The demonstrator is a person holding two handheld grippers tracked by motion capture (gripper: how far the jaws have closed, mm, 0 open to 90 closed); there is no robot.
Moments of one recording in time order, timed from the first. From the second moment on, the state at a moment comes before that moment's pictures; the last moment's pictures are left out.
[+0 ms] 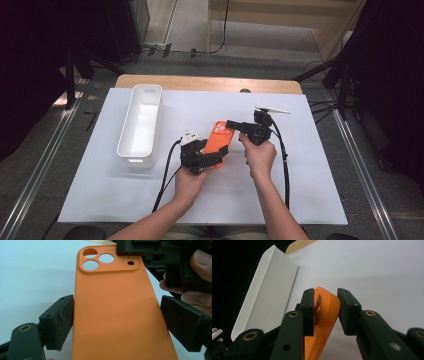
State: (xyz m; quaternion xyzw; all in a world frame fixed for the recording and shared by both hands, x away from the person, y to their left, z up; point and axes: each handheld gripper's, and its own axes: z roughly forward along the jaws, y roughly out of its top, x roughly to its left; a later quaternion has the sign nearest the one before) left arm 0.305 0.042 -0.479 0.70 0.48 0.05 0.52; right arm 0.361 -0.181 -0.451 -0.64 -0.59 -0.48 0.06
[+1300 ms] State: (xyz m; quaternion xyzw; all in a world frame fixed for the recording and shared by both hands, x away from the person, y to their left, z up) left arm 0.311 0.037 -0.473 0.74 0.44 0.01 0.51; right arm 0.357 -0.186 -0.419 -0.62 -0.61 -0.50 0.08
